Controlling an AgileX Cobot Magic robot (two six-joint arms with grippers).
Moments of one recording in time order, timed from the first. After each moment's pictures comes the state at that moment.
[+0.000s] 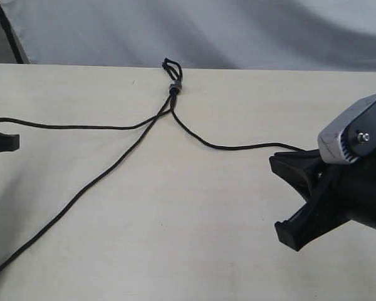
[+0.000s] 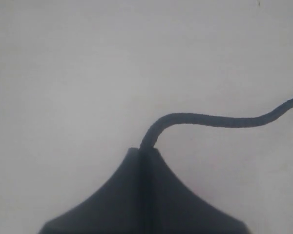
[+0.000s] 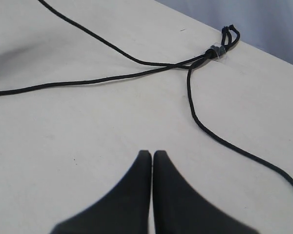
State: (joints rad) left arm 0.08 1.36 -0.45 -0.36 -0.21 0.37; right arm 0.66 0.89 -0.38 0.00 0.06 -0.09
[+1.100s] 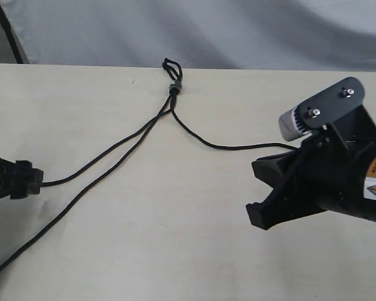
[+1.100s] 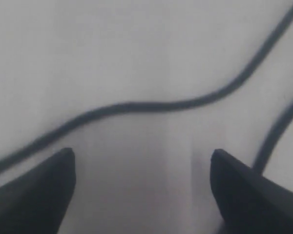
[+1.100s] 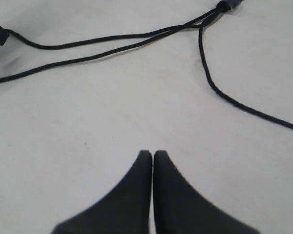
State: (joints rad) left arm 0.08 1.53 -0.55 -0.46 0.22 0.37; right arm 0.68 1.06 -0.49 0.00 0.16 0.03
